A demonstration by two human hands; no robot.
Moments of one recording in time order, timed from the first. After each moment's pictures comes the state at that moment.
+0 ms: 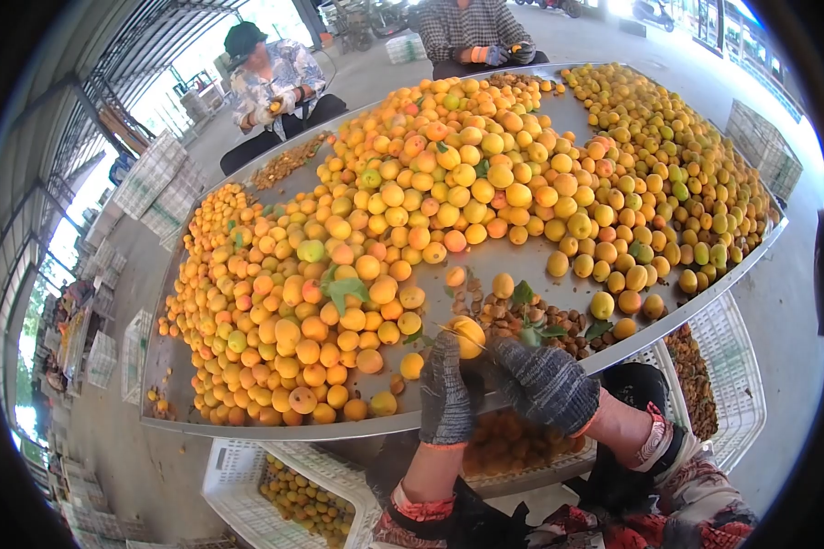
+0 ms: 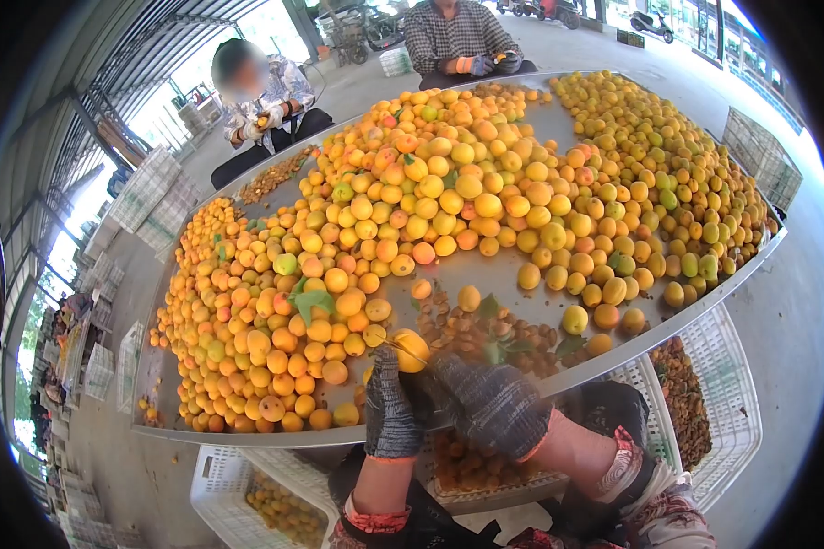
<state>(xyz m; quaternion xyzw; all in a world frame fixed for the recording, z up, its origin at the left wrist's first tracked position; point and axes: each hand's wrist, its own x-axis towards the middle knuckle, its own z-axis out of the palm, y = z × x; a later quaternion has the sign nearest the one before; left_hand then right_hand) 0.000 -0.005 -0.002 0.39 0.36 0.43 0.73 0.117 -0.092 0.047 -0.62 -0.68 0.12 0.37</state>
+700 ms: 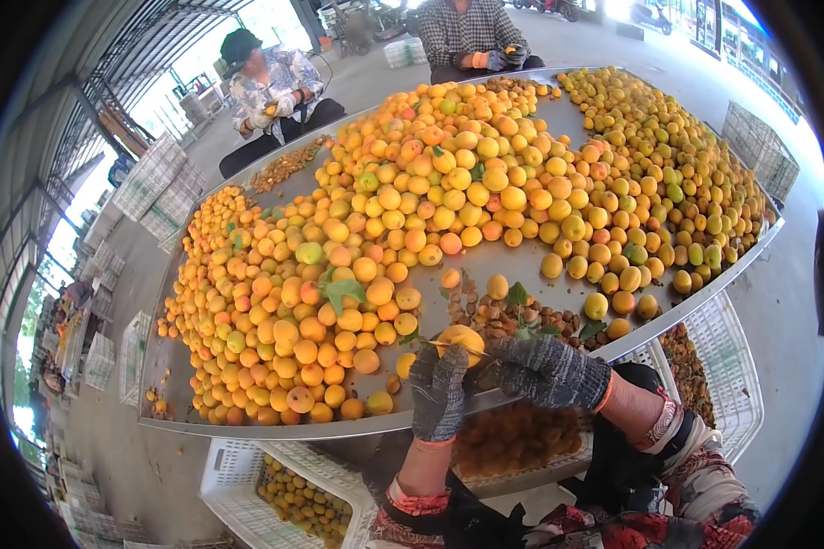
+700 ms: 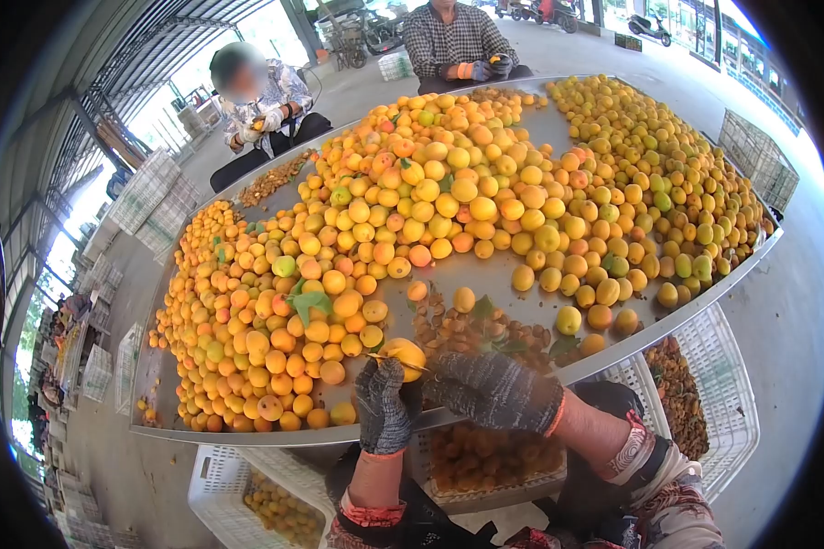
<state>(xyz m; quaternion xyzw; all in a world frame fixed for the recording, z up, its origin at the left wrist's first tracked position) -0.018 0.004 -0.031 0.80 0.26 0.48 0.25 0.147 -0.090 0.034 -0.49 -0.74 0.22 0.40</state>
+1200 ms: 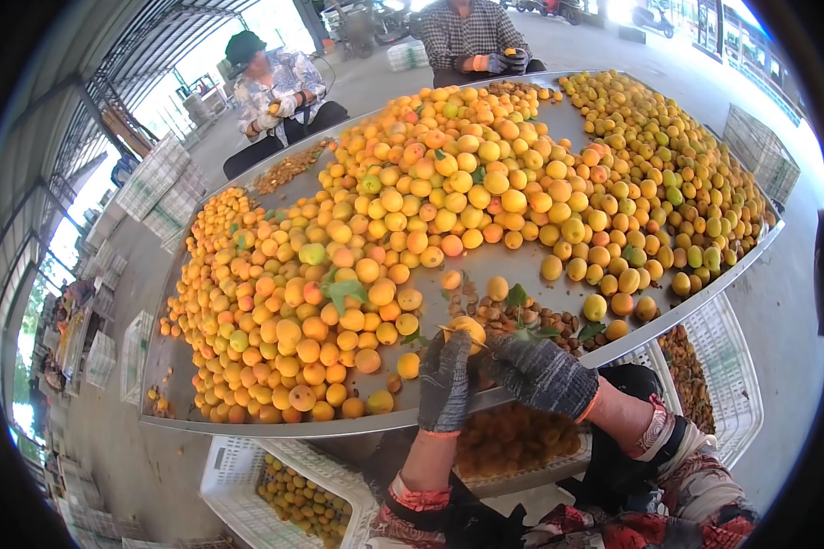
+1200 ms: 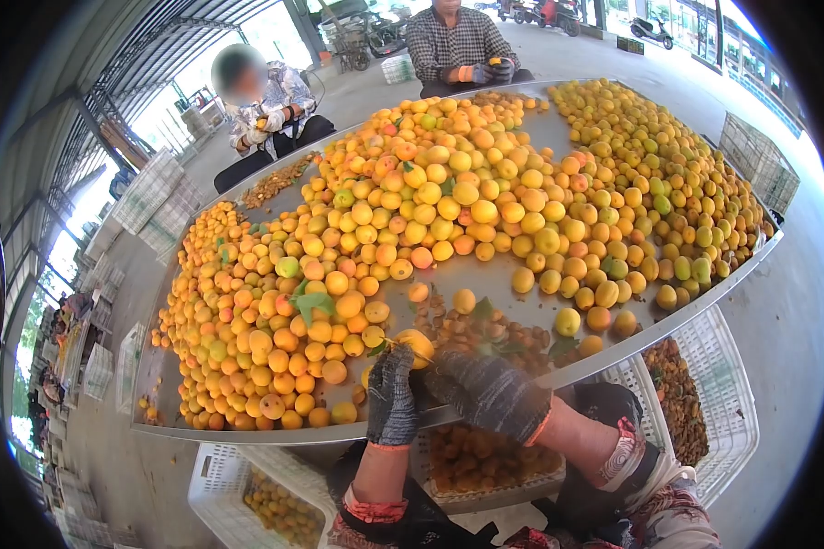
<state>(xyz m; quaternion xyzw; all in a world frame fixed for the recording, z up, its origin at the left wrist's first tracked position) -0.008 0.003 -0.025 0.75 0.31 0.44 0.38 0.131 -0.092 0.038 -0.56 -0.71 0.17 0.39</state>
